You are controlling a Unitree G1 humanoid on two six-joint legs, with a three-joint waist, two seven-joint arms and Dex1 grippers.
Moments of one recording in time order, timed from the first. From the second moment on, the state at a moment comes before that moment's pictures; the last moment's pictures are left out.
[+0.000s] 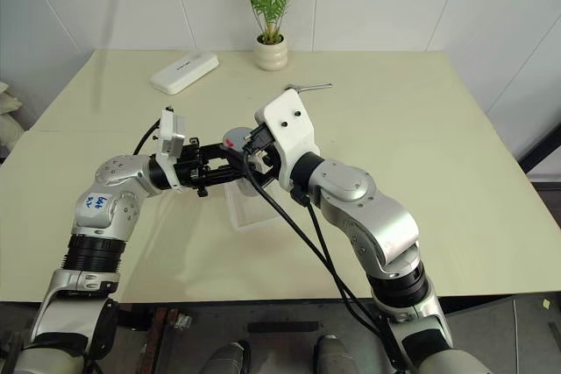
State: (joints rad) left arm -0.73 0.51 0.04 0.23 -0.49 0.27 -1.13; right arm -0.77 -0.18 0.20 -0.48 0.37 0.91 0.25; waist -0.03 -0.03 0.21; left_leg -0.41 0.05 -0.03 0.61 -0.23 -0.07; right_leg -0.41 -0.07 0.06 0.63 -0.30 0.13
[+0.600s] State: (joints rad) left arm -0.74 0.47 0.03 0.24 -0.47 0.26 -1.11; right arm -0.78 -0.10 0.22 -0.48 0.33 0.98 0.16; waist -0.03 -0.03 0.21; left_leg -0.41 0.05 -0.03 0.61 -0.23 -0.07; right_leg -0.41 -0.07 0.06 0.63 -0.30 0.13
